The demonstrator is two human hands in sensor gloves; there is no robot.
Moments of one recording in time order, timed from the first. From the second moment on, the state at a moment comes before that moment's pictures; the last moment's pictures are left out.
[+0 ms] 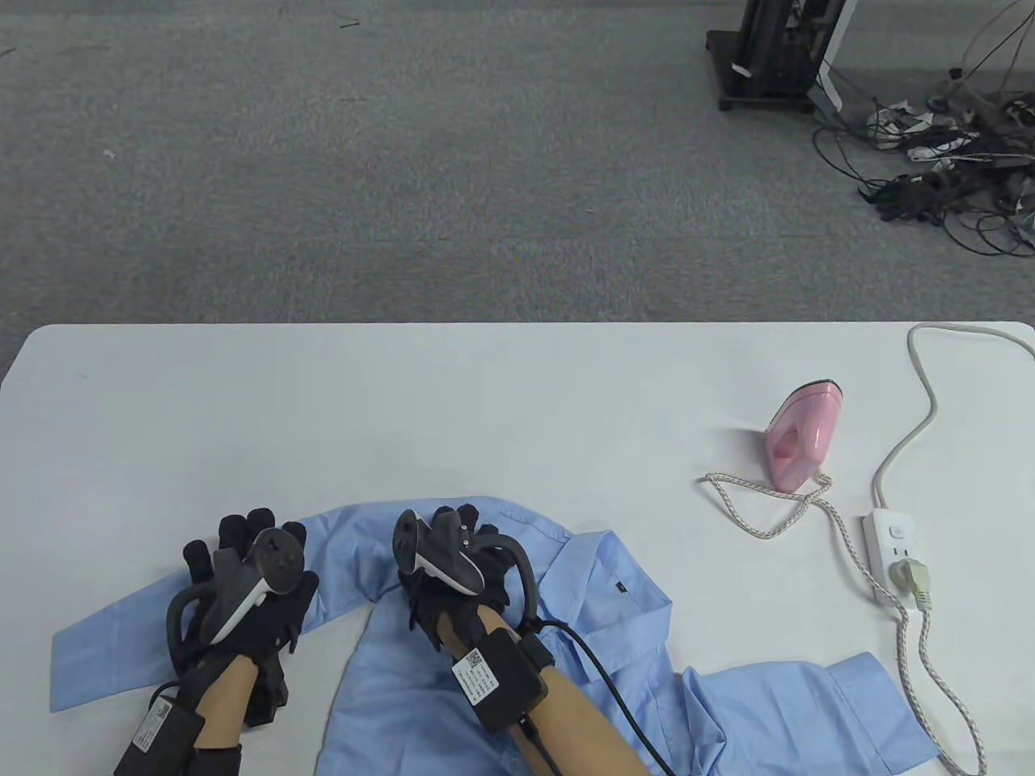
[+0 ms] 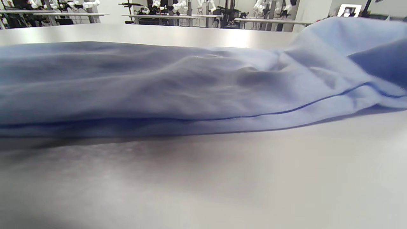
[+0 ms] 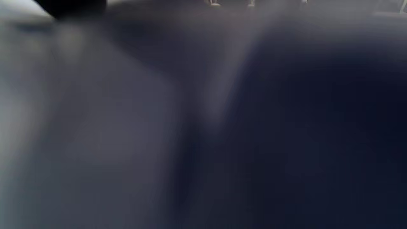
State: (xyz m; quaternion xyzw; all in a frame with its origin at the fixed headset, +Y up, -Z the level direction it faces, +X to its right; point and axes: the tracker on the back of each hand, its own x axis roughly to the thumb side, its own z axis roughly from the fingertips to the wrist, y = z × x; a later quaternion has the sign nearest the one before) left_hand -0.313 -0.764 -0.311 -0.15 0.13 0.01 0.98; right_hand -0.082 -0.784 -0.357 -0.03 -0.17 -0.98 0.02
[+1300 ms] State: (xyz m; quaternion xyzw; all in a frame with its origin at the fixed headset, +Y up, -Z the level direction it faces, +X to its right) left_hand -0.293 -0.794 -0.316 -0.23 0.13 -0.06 0.96; right_hand 0.246 -0.790 -0.338 0.07 -0.32 -0.94 -0.11
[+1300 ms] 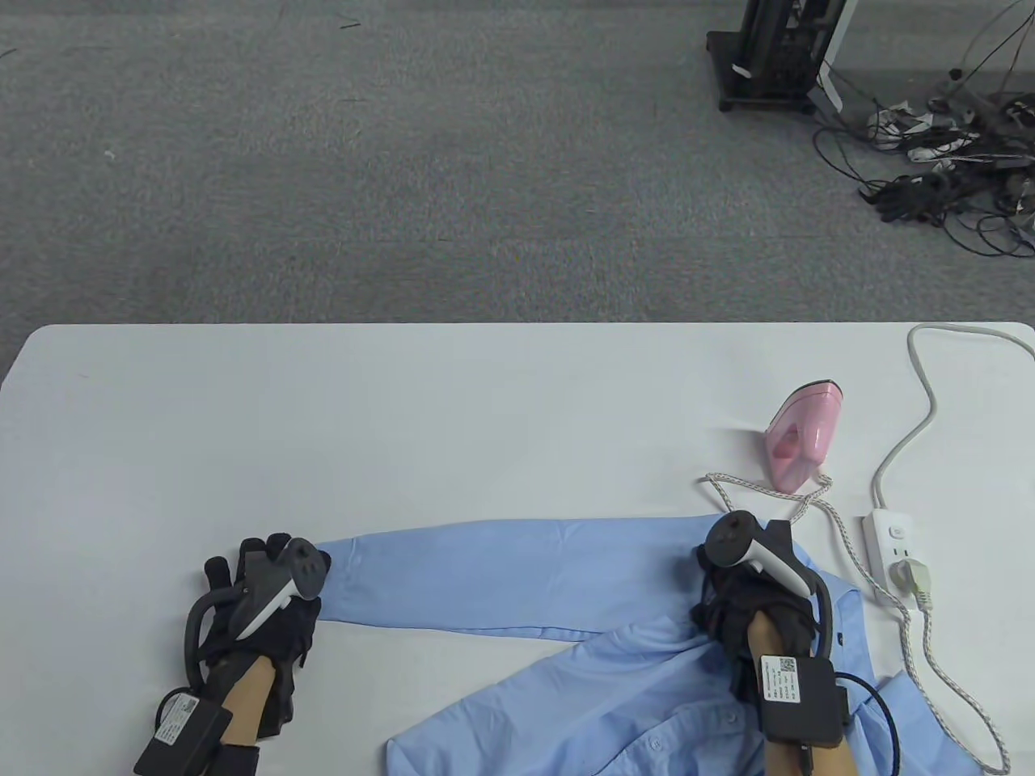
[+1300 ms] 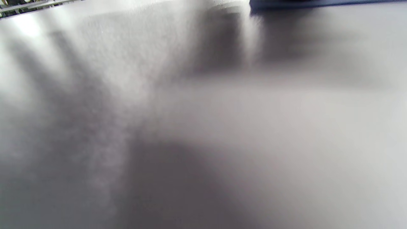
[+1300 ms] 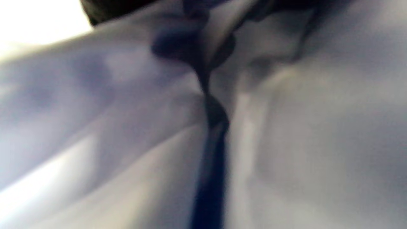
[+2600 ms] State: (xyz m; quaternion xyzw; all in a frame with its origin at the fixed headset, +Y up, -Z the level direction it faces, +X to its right) left_hand -0.281 -0.785 -0.323 -0.26 0.11 -0.10 0.95; right_hand 0.372 -0.758 -0.434 0.34 0.10 -0.83 -0.42
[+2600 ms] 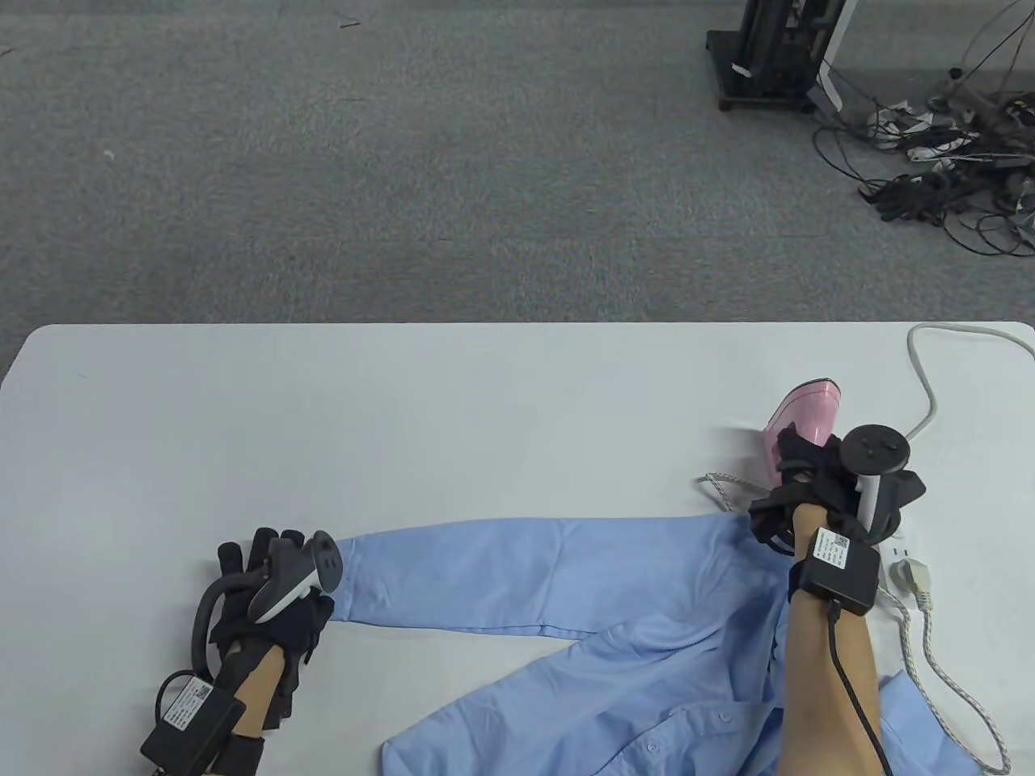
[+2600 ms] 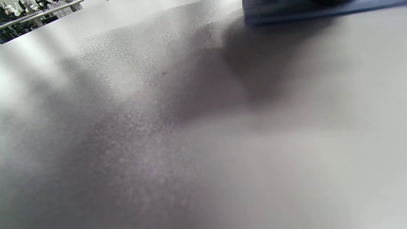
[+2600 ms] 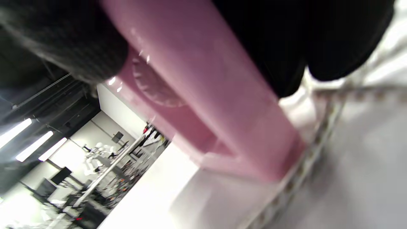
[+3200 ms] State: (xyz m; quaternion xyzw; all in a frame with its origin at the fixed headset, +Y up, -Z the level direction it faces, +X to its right) left_hand -0.280 -0.785 -0.325 -0.24 0.11 -0.10 0.96; right_hand 0.254 -0.593 -0.385 0.01 0.23 -0.80 -0.55
